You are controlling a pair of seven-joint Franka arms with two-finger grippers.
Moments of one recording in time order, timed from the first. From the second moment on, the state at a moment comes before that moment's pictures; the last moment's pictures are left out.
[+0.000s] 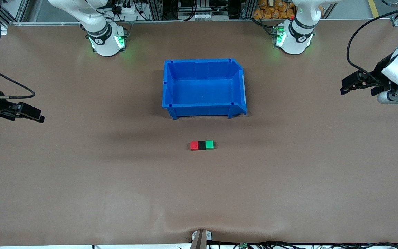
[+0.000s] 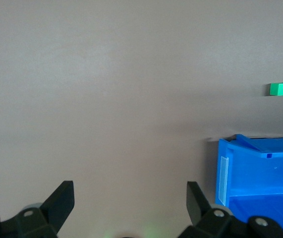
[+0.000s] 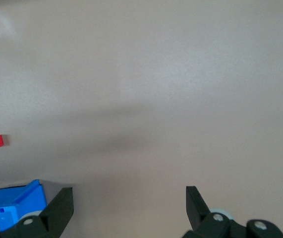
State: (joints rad) left arm 0.13 0.02 -0.23 -1.56 0.01 1.57 -0.06; right arm 0.02 0.22 -0.02 -1.32 0.05 1.53 0.10
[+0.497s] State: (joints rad) left arm 0.13 0.02 -0.23 -1.56 0.01 1.57 -0.06; right arm 0.02 0.17 -0.02 -1.34 0.04 1.49 0.05
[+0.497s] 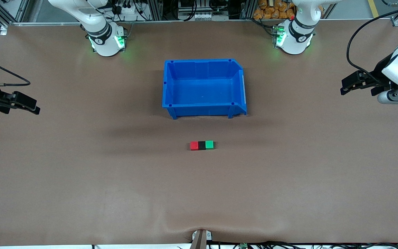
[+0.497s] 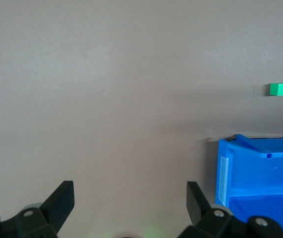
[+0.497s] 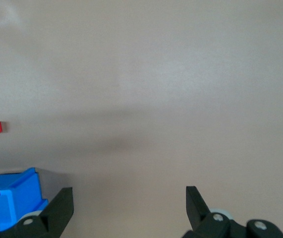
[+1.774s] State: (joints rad) left arm 0.13 0.02 -0.23 -1.56 0.01 1.57 -0.06; right arm 0.01 0.02 -0.02 -1.44 0.04 1.43 0.01
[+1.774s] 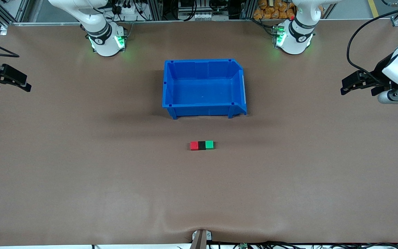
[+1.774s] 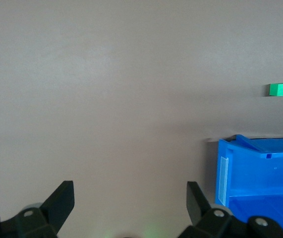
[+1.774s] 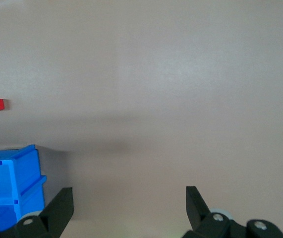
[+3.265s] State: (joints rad) left arm 0.12 0.03 -0.24 -1.54 0.04 1.59 -0.06; right arm -0.02 0.00 -0.01 -1.46 0.04 1.43 -0.07
